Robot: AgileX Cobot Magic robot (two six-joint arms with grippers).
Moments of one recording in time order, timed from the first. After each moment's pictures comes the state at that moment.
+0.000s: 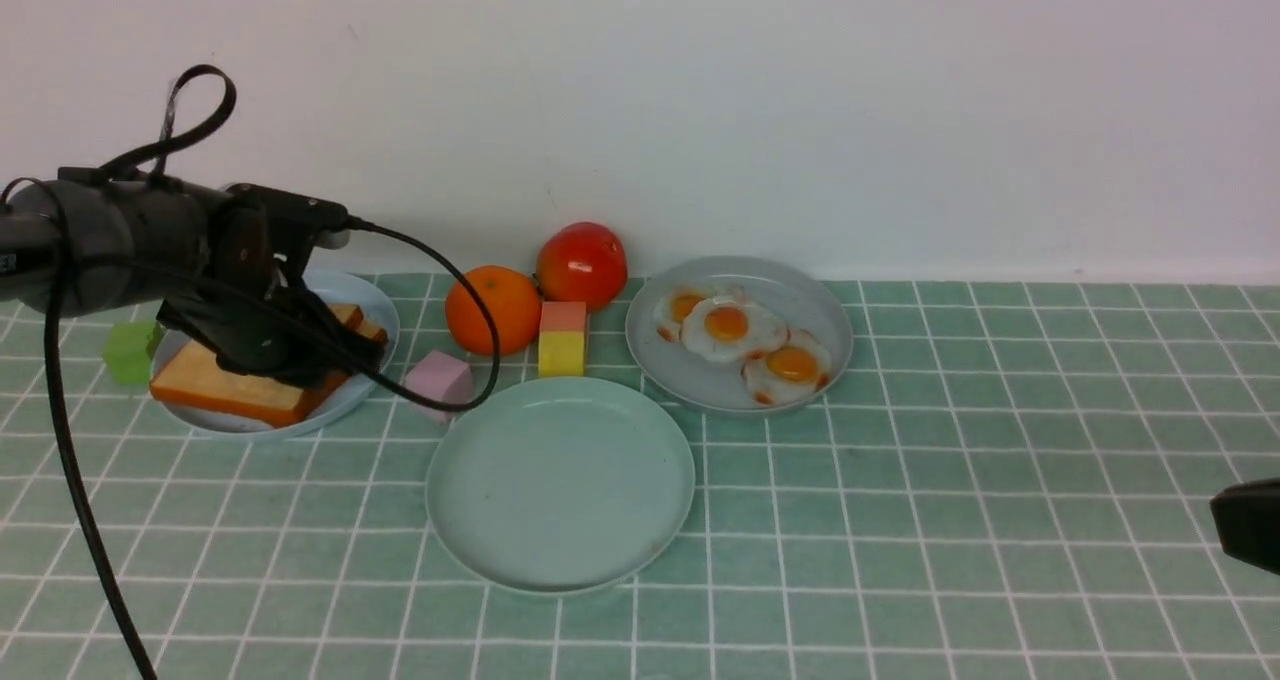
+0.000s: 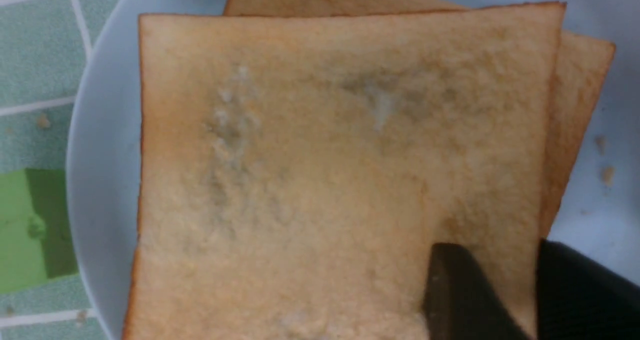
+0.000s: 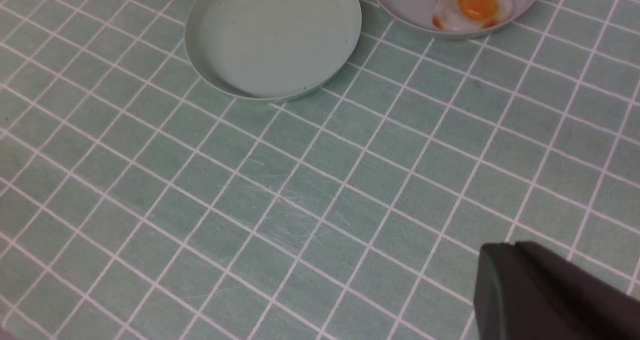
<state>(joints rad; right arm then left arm) 0.38 0.74 -0.84 0.24 0.89 -0.16 -0.09 2.05 -1.40 0.21 0.43 -0.06</state>
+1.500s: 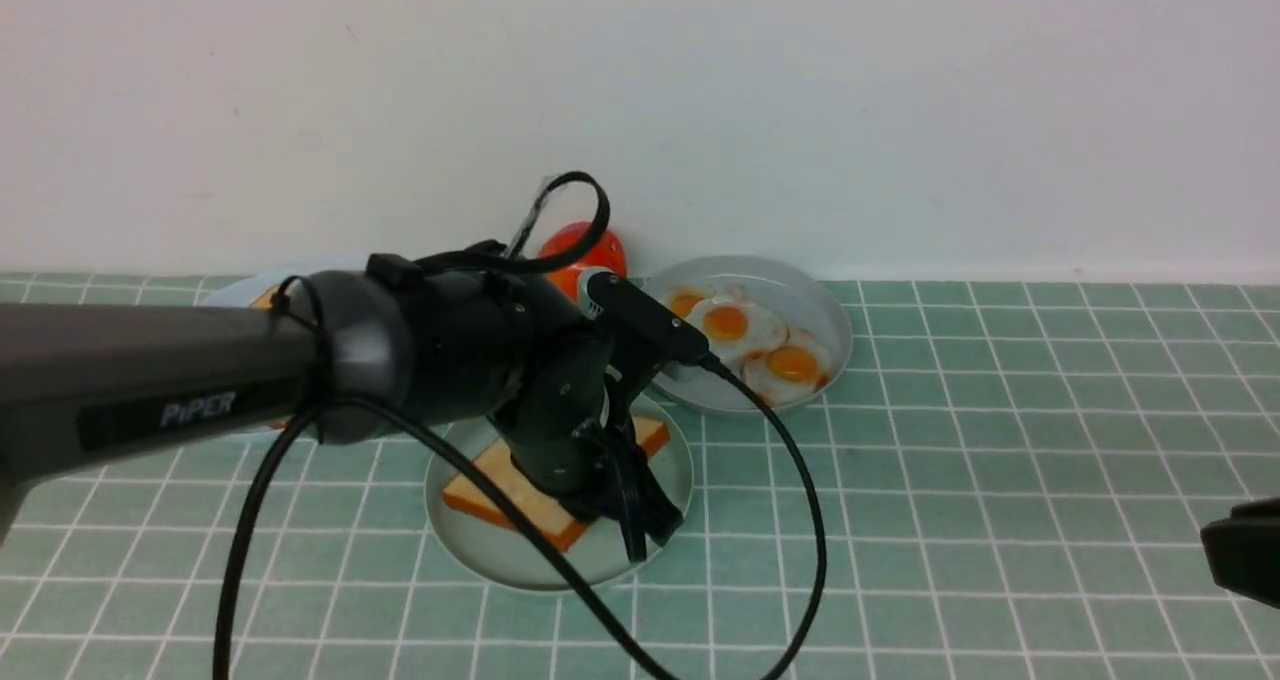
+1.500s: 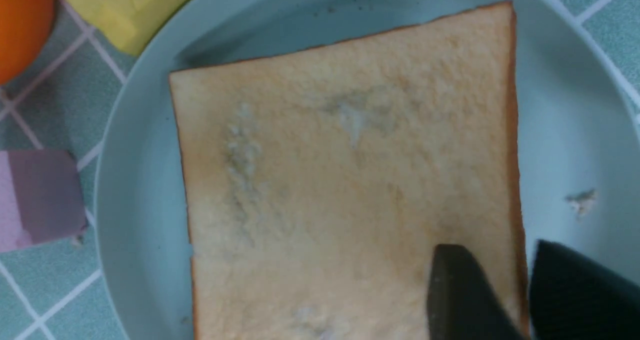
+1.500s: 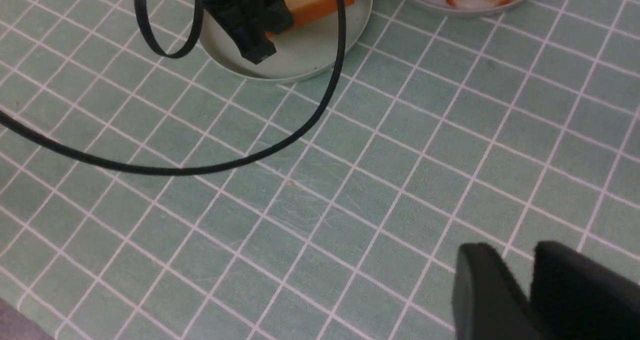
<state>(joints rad) 0.38 0.74 -0.84 0.25 0.91 -0.16 -0.64 1.89 -1.28 0.25 0.56 -0.11</state>
